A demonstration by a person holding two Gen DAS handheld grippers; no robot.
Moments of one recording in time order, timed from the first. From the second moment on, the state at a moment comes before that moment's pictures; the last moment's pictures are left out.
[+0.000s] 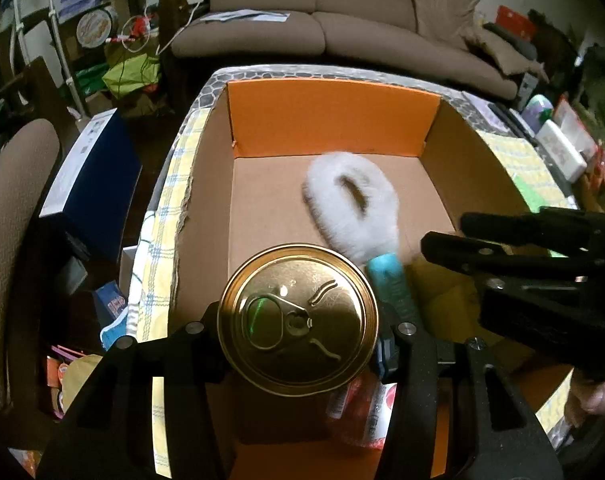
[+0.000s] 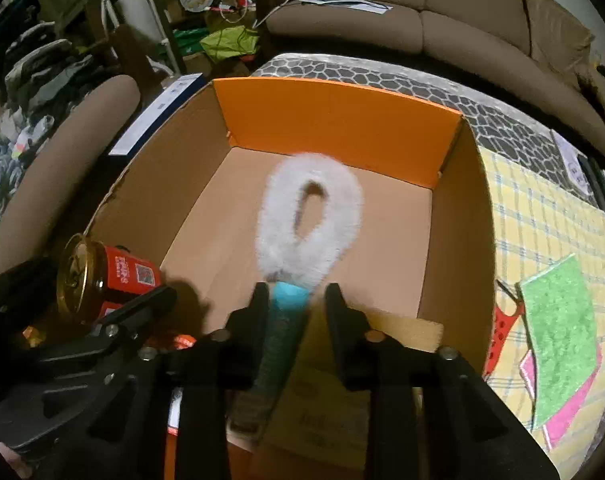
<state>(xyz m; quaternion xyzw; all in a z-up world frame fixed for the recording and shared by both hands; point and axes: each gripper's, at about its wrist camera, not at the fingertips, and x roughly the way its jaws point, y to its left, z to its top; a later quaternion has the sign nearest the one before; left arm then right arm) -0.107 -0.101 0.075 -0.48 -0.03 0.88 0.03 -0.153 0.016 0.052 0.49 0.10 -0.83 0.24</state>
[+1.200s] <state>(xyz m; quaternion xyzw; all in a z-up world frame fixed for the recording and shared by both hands) -0.097 -0.154 0.117 -0.42 -0.12 0.90 0.01 -0.130 0.044 0.091 0.46 0.07 -0.84 0.26</state>
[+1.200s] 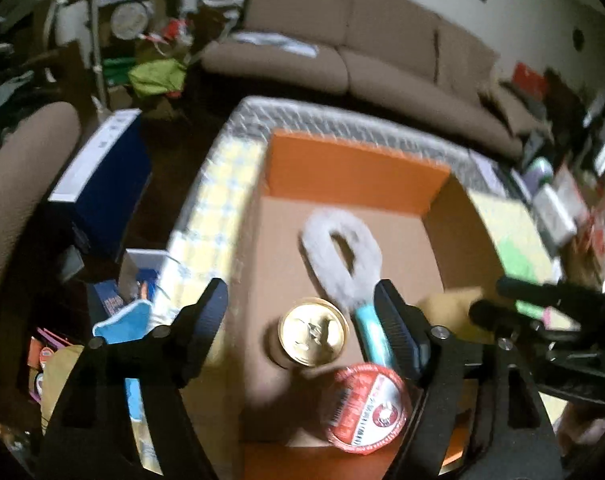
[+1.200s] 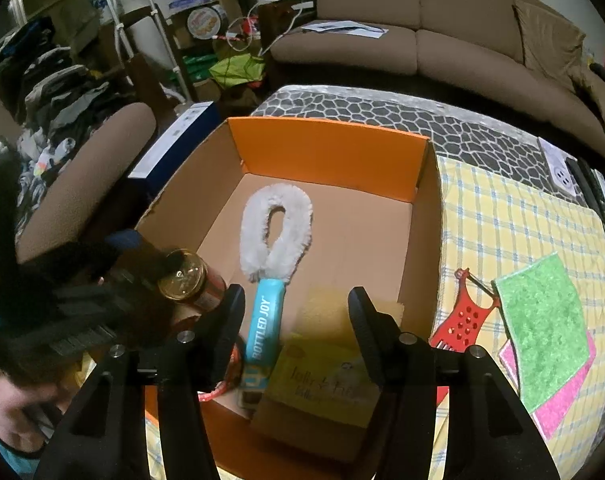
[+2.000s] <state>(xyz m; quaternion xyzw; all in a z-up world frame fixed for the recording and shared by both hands) -0.062 -0.085 0.150 -0.37 -0.07 0.92 0.08 -0.133 0.154 0.110 0.45 0.06 -0.87 0.19</state>
